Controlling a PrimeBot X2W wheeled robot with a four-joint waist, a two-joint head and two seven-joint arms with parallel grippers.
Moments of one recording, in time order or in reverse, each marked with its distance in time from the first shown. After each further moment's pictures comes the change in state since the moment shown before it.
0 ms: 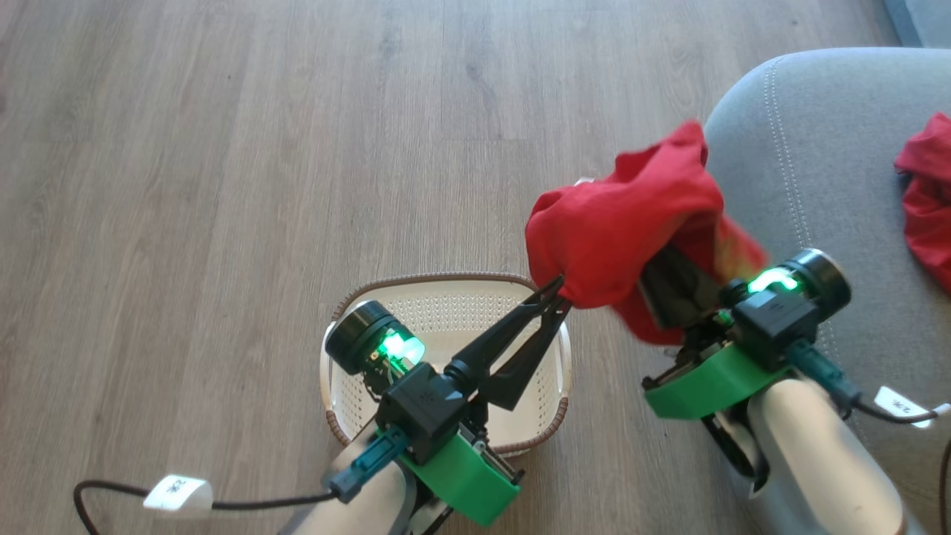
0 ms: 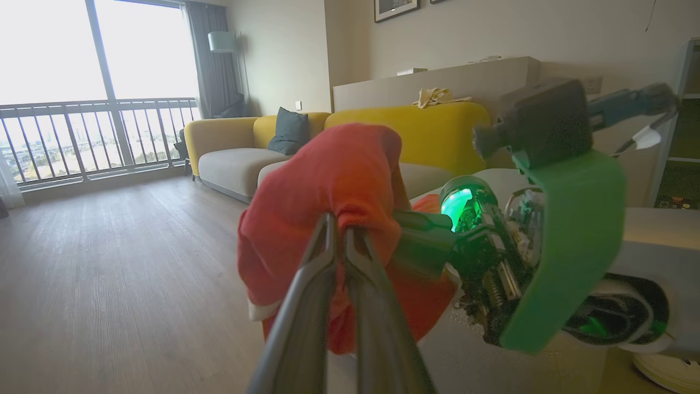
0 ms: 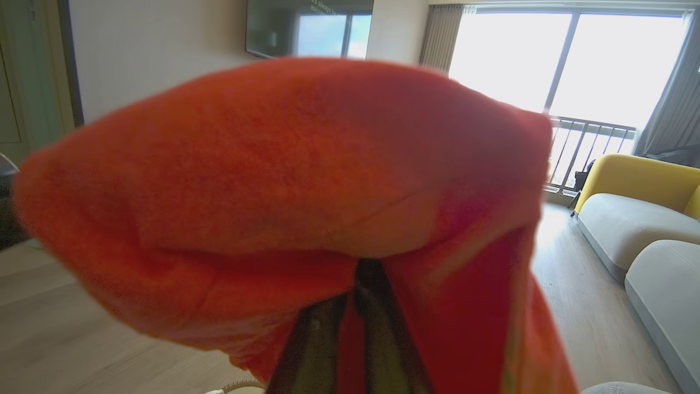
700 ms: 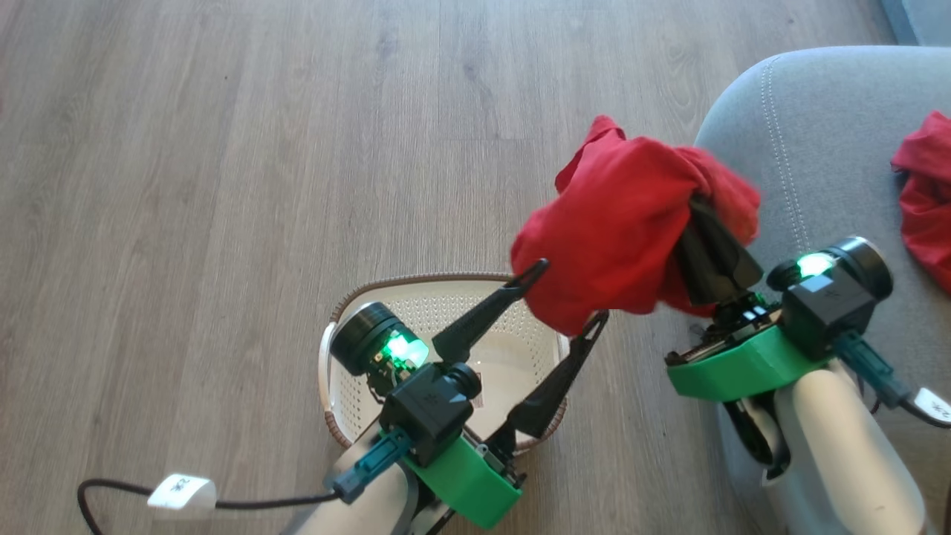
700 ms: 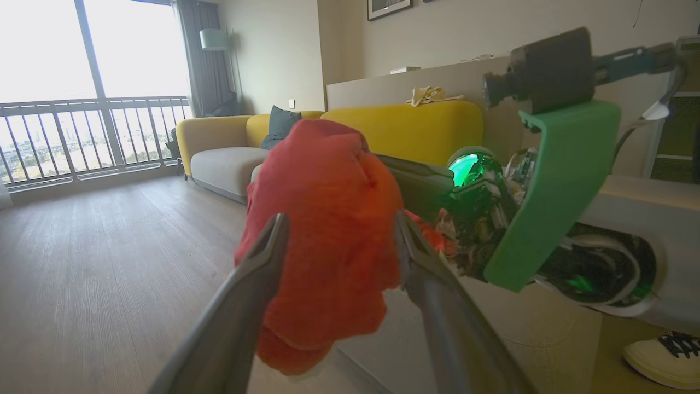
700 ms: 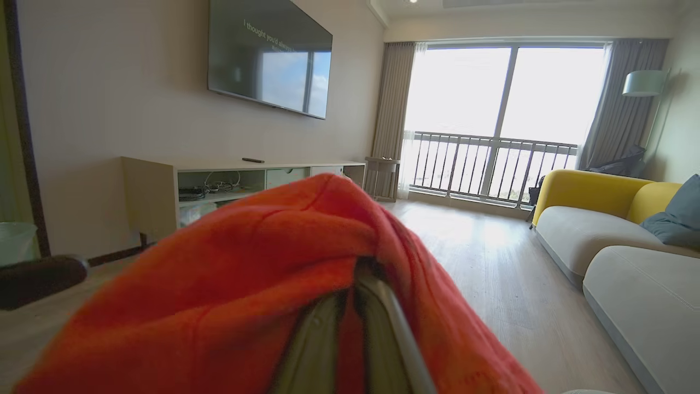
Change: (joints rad) left arm 0.000 0.000 -0.004 0.005 0.000 -0.003 0.000; right arm 0.018 0.053 -0.125 -0.069 -0.008 0.000 0.000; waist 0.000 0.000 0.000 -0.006
